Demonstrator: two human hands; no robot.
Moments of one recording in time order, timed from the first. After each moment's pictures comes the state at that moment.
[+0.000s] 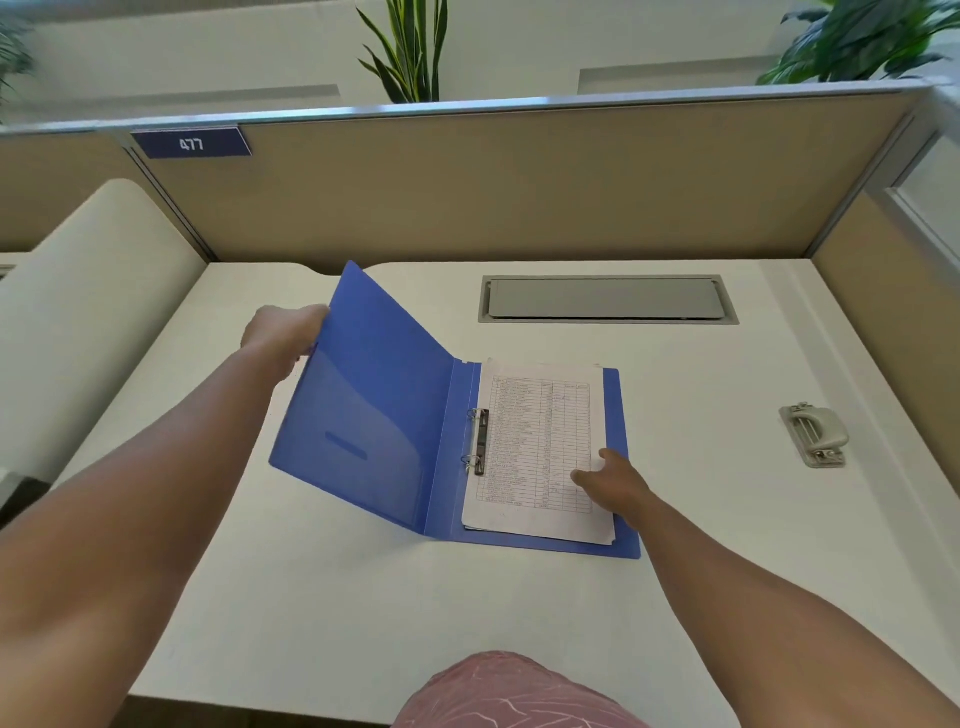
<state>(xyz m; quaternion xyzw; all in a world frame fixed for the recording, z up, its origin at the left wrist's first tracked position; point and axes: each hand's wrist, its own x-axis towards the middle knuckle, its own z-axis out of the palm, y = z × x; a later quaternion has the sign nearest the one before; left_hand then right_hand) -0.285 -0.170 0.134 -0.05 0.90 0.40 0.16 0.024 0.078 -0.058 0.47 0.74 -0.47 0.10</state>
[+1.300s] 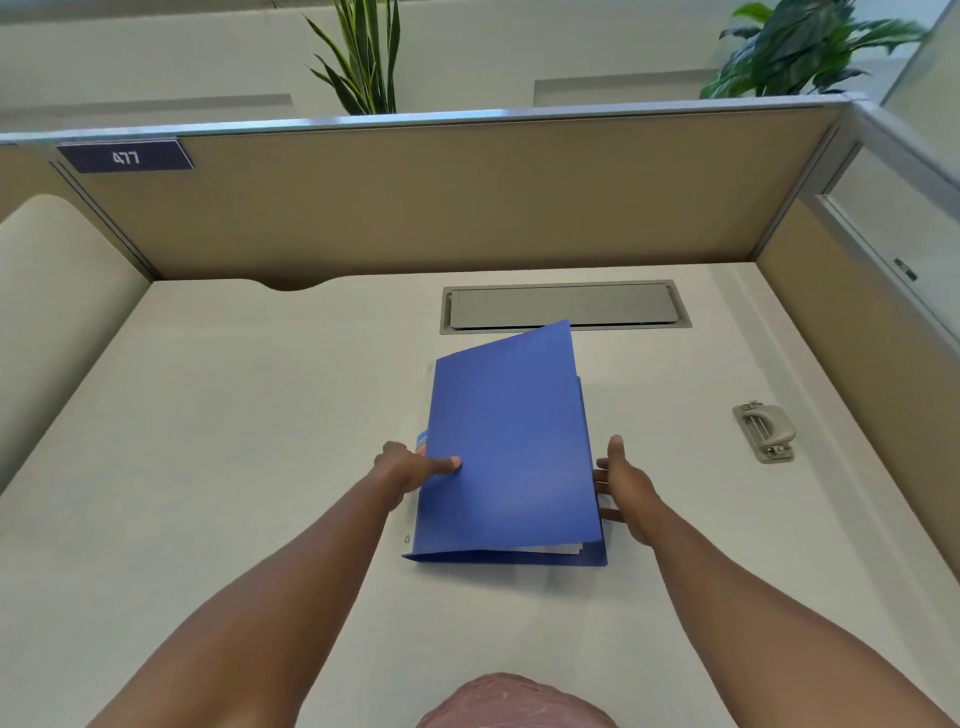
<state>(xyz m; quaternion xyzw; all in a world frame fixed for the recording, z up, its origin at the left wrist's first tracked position) -0.156 -0.097 -0.006 -0.02 0.85 0.32 0.42 0.060 0.107 -0.030 0.55 0.53 -0.65 0.00</state>
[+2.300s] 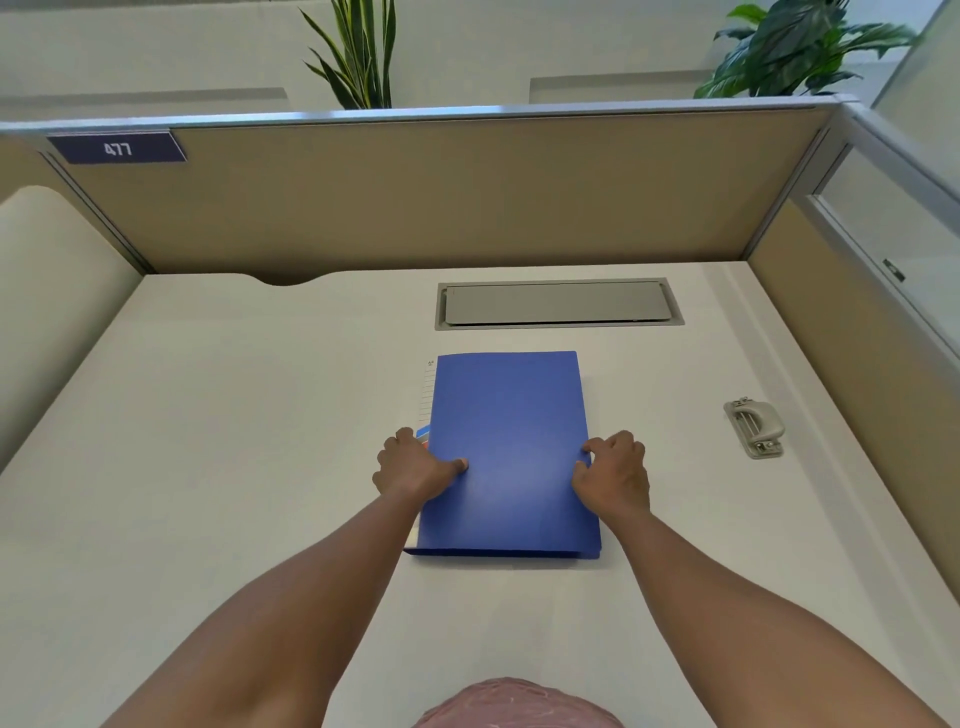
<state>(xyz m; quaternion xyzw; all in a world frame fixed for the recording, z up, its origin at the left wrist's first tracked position) -0.125 -0.082 -0.011 0.08 0.95 0.18 0.25 0.051 0.092 -0.024 0.48 0.85 -0.22 0.00</state>
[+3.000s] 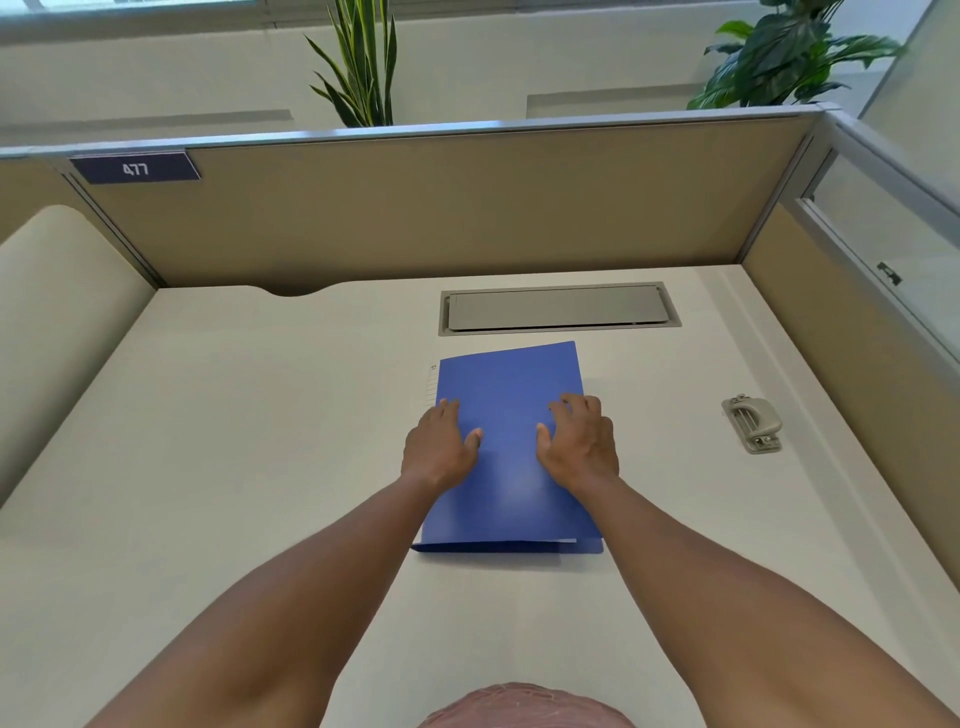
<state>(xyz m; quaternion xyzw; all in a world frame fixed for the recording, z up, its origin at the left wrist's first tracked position) -0.117 -0.072 0.010 0.32 0.91 0.18 0.18 0.015 0.073 0.008 0.36 0.92 -0.15 -0.07</state>
